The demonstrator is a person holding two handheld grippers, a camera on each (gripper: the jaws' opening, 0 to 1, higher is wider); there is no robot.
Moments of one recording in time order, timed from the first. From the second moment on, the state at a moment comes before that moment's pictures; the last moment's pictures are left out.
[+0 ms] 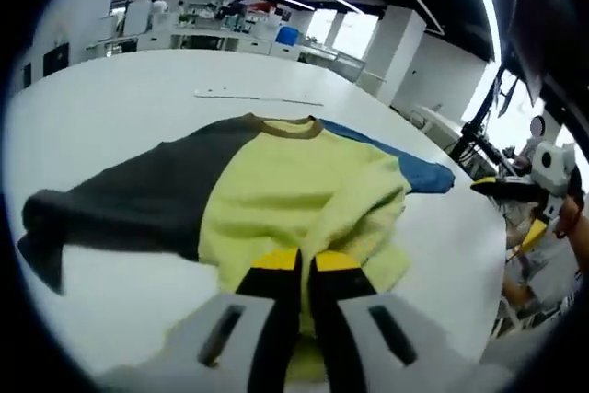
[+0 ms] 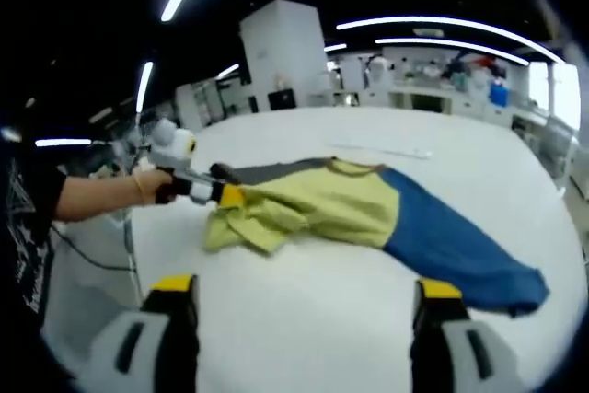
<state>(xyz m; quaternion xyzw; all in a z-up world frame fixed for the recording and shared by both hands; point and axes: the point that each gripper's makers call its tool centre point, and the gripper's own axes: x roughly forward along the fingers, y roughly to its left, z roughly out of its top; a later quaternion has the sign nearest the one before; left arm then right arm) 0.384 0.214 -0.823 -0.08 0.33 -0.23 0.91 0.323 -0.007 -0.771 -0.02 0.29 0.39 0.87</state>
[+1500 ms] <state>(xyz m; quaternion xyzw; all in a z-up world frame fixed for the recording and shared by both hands) 0.336 0.272 -0.821 0.01 0.33 -0.24 0.91 0.339 0.077 -0.814 0.02 0.33 0.38 0.86</state>
